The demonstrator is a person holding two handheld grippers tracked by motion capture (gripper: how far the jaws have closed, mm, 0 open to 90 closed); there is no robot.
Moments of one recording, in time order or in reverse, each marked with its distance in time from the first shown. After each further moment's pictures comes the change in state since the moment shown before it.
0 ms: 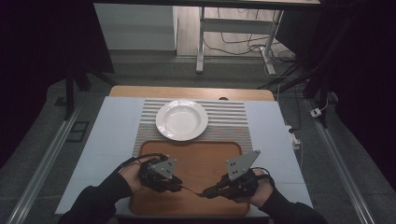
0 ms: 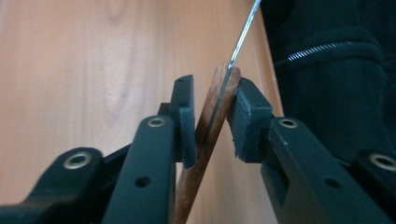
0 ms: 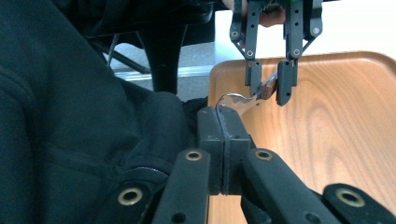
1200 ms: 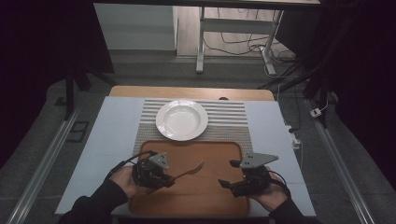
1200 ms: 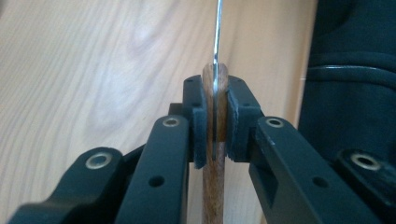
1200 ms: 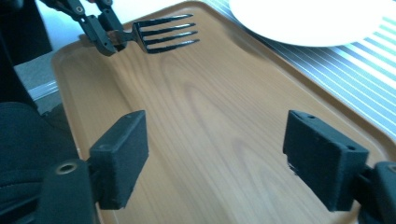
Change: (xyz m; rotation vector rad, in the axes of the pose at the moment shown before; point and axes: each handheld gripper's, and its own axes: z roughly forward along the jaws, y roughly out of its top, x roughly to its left) left arm -0.003 -0.019 -0.005 0.056 0.102 -0.412; right arm -0.001 -0.035 -0.023 0.027 -0.603 0.272
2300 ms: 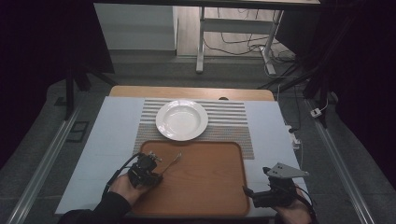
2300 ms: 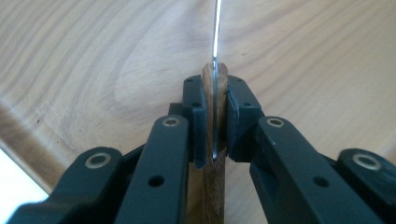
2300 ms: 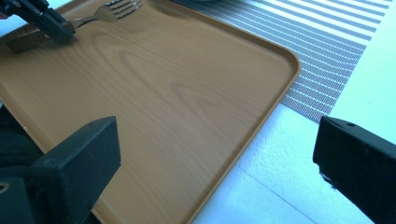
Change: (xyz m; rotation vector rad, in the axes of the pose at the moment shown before) left arm 0.016 -0.028 0.025 0.091 0.212 -0.504; right arm -0.003 -0.046 -0.049 0.011 -0.244 0.199
